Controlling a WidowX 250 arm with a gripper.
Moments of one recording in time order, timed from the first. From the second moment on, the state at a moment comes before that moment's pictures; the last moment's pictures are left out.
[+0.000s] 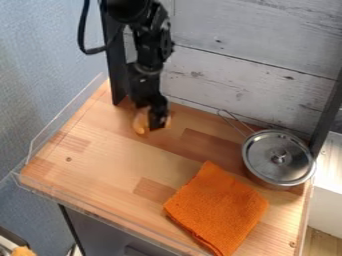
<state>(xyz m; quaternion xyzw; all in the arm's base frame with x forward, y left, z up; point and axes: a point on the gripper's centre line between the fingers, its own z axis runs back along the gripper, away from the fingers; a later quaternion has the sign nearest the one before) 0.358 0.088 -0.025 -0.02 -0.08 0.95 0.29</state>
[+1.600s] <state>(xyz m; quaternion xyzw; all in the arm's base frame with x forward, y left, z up) 0.382 0.062 0.035 -0.03 -0.08 0.90 0.43</state>
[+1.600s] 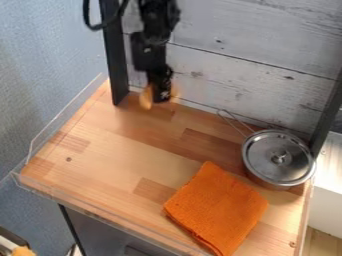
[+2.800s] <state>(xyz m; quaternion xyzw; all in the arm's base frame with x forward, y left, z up) 0.288 -0.072 0.016 -0.03 -0.04 0.83 0.56</state>
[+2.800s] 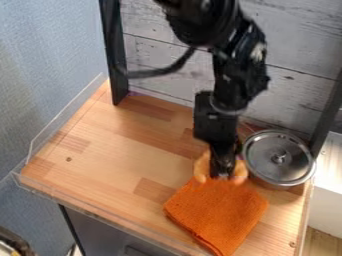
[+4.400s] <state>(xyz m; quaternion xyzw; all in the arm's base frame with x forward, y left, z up) 0.269 -0.069 -0.016 -0.02 -0.03 0.84 0.55</state>
